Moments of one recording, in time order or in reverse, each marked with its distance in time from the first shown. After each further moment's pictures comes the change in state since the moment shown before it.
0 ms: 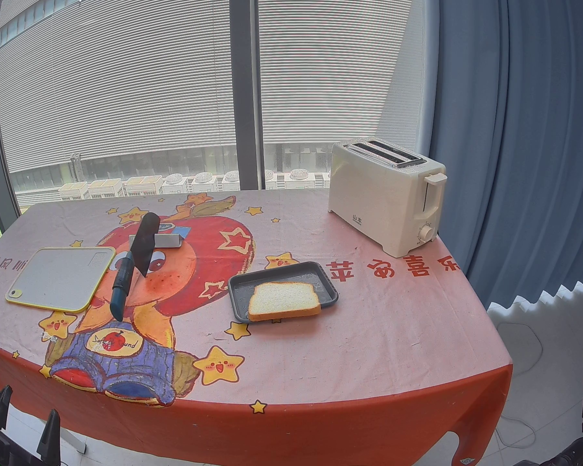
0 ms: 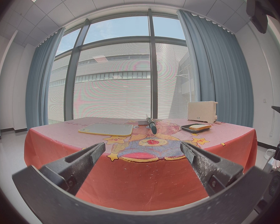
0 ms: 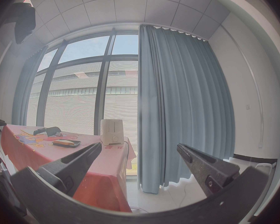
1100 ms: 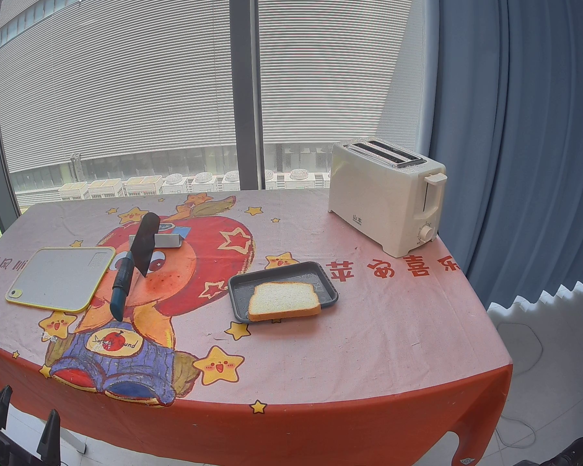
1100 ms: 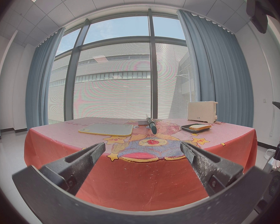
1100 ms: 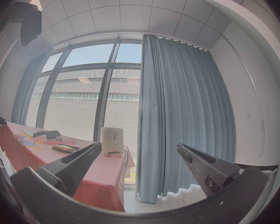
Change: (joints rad) left arm 0.000 0.000 0.000 0.000 0.000 0.000; right arm 0.000 0.000 0.000 -0.091 0.017 -0.041
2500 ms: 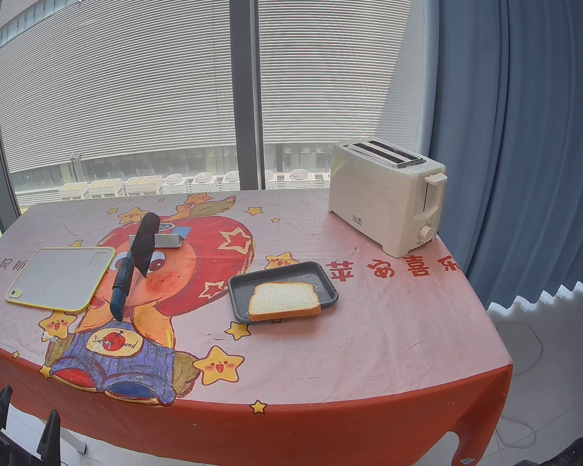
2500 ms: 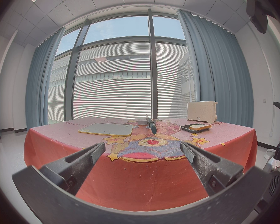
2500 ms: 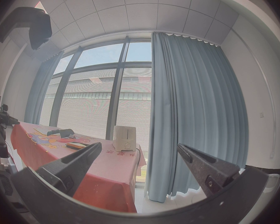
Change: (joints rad) left arm -0.001 0.000 0.000 0.000 0.000 0.000; right arm -0.001 0.000 -0.032 0.063 0.136 0.008
